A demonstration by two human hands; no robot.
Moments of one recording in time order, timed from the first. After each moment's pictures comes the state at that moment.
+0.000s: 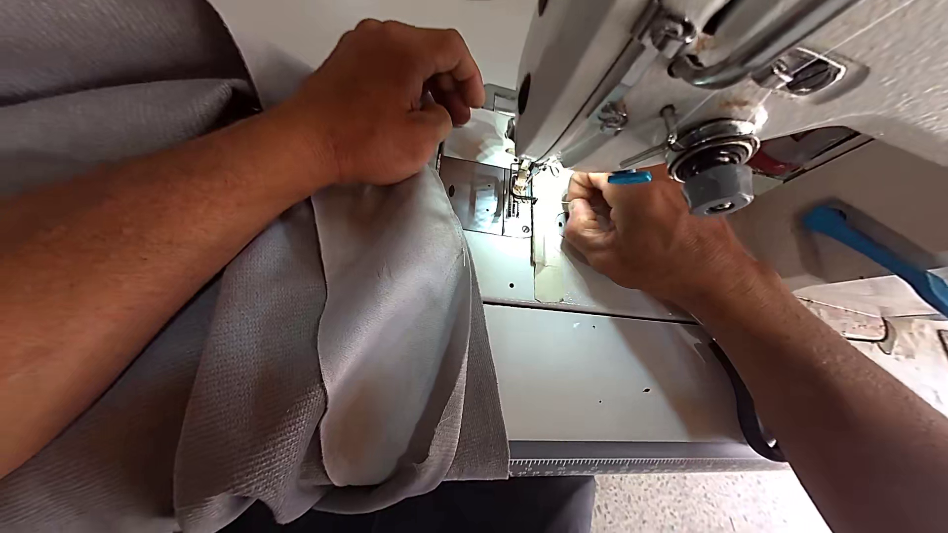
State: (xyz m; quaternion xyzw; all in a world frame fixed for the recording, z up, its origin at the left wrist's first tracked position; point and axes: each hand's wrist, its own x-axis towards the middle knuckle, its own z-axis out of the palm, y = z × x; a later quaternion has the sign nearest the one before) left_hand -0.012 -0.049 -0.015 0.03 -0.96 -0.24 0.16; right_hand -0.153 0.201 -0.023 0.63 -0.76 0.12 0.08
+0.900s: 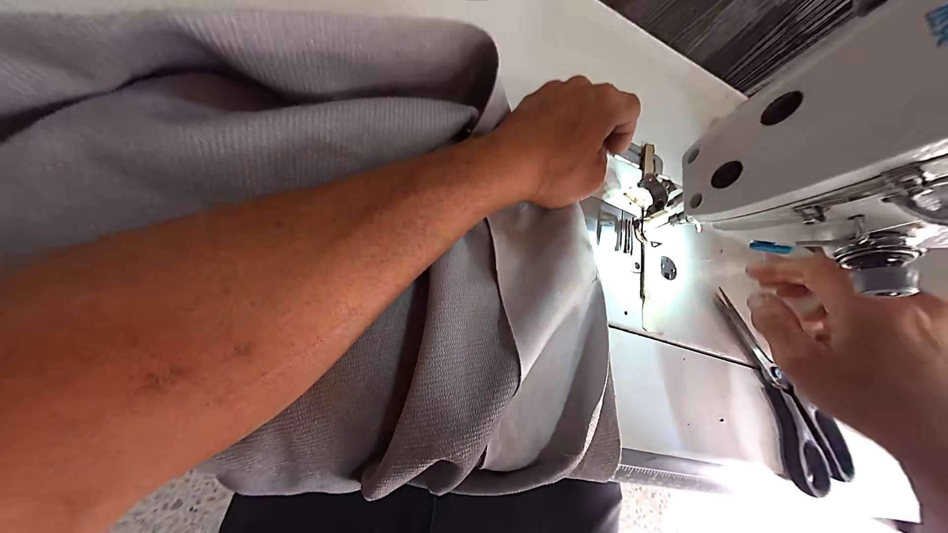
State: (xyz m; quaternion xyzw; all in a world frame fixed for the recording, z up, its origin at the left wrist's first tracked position) left_hand -0.015 -0.054 -0.010 0.01 -0.95 -0.28 0.12; right_hand -0.112 0.265 0.033 0.45 -0.89 0.00 0.05
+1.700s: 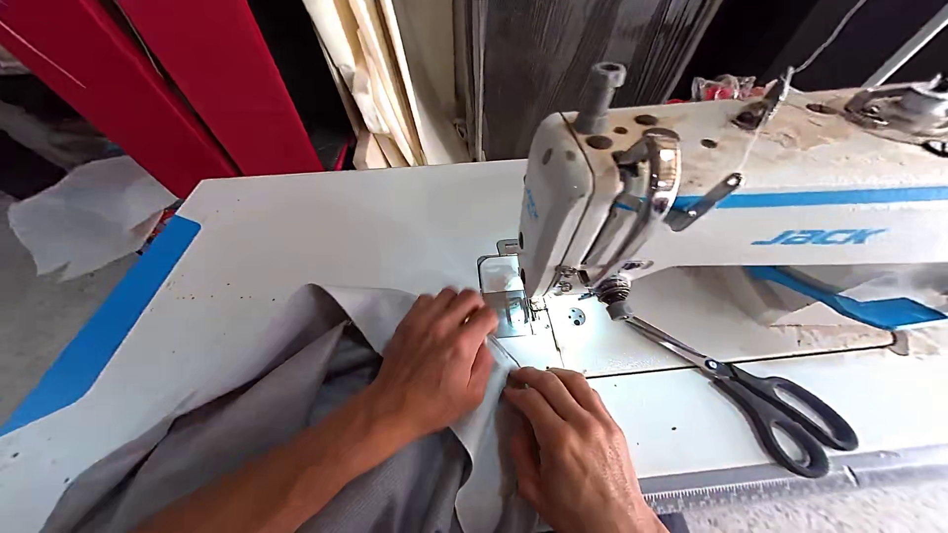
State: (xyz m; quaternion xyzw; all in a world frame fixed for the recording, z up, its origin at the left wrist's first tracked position) left_hand 0.067 -0.004 -0.004 -0.03 -0.97 -0.06 0.22; right_hand 0.031 0.195 -0.046 0.44 -0.84 0.28 0.16
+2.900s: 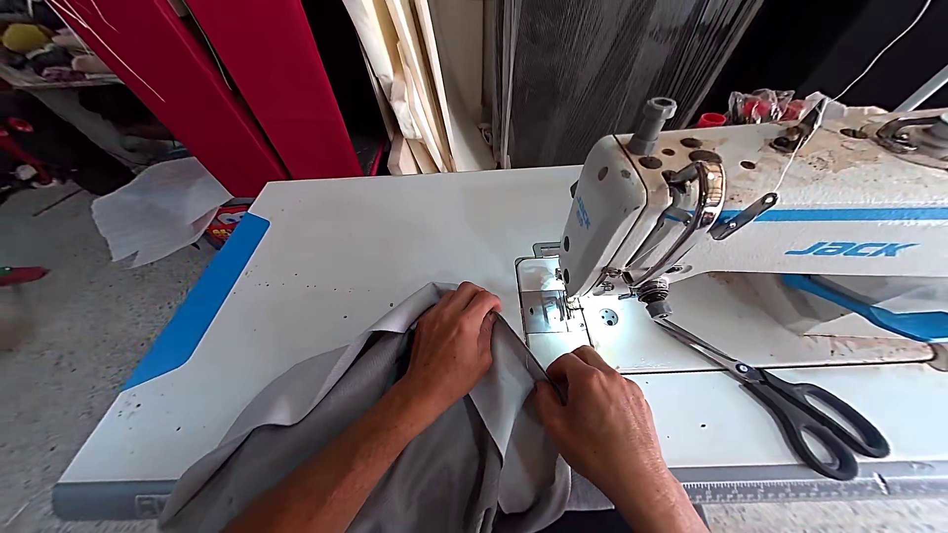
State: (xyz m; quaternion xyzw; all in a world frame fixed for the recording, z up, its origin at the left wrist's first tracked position) left_hand 0.083 -0.022 -0.016 0.09 -0.95 -0.14 0.27; right_hand 0.033 0.173 -0.006 0.32 -0.92 0.23 -0.01
